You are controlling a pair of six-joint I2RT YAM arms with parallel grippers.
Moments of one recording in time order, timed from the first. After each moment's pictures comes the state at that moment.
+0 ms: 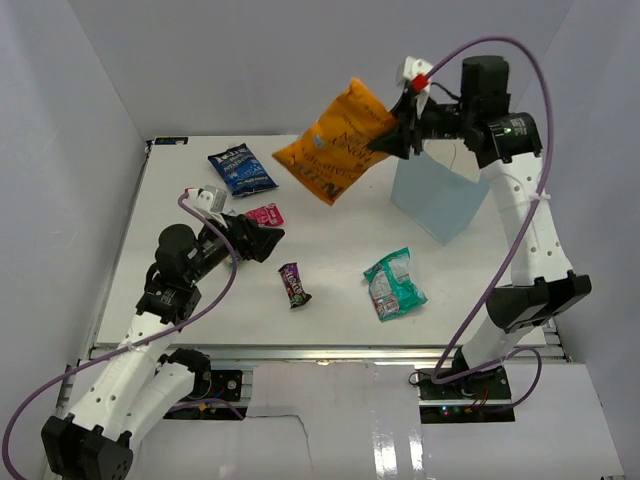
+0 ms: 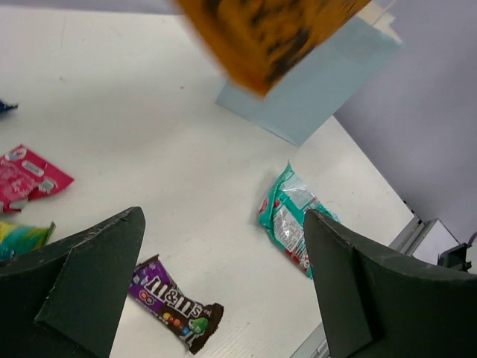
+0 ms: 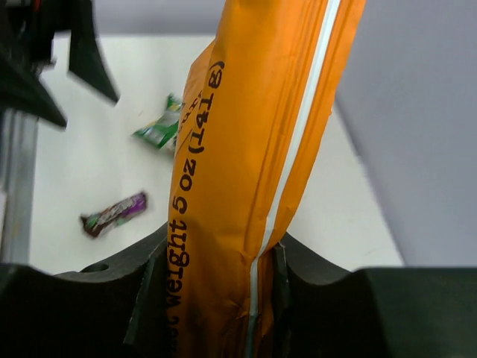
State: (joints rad) left arm -0.35 0.75 0.68 0.04 0.37 -0.40; right arm 0.29 1.67 2.11 -0.90 -1.03 -0.61
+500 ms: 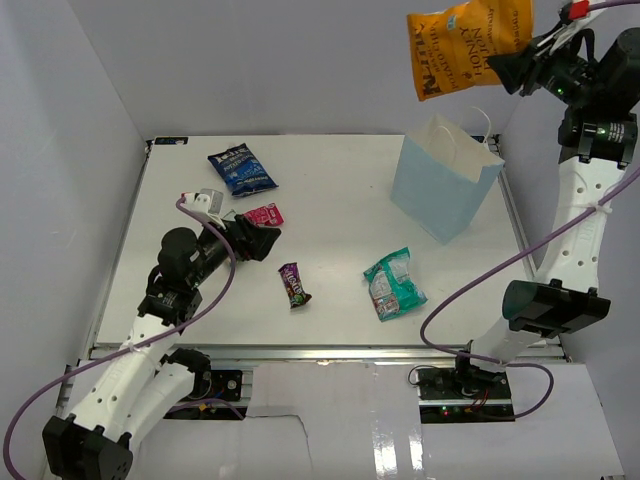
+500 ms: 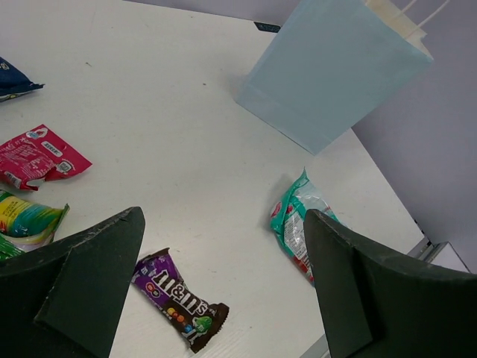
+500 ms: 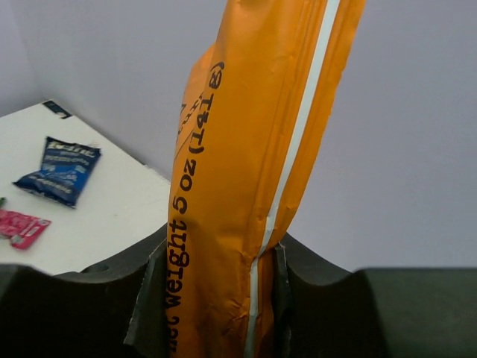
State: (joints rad) left arm -0.35 0.74 0.63 0.03 0.28 -0.45; right arm -0.21 1.64 2.18 -0.37 -0.88 -0.11
